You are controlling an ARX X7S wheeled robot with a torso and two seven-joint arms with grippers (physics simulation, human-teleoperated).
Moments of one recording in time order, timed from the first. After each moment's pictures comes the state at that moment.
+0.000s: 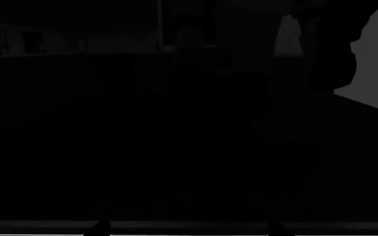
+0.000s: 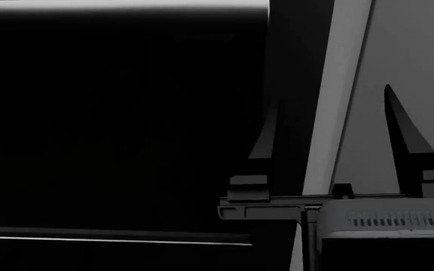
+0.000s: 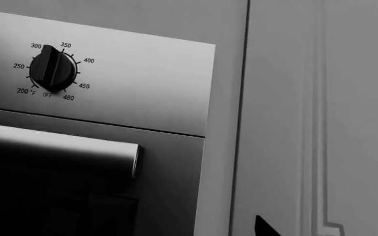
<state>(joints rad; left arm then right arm) 0.01 -0.16 0.17 0.10 -0.13 -0.03 -0.20 0.33 0.24 -0.15 -0.84 0.07 0.59 0.23</state>
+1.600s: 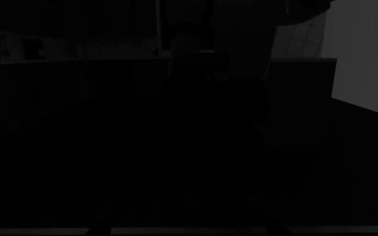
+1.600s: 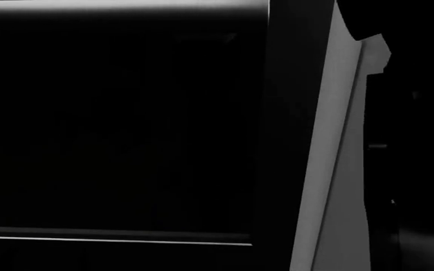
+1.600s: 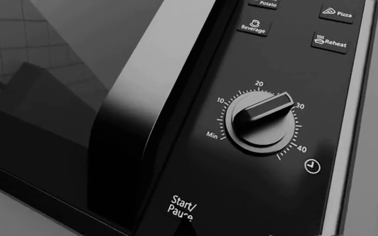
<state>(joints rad) 0.02 -0.20 0.21 0.13 -0.16 -0.01 -0.25 1.85 0.14 -0.35 0.08 0.29 0.96 -0.07</state>
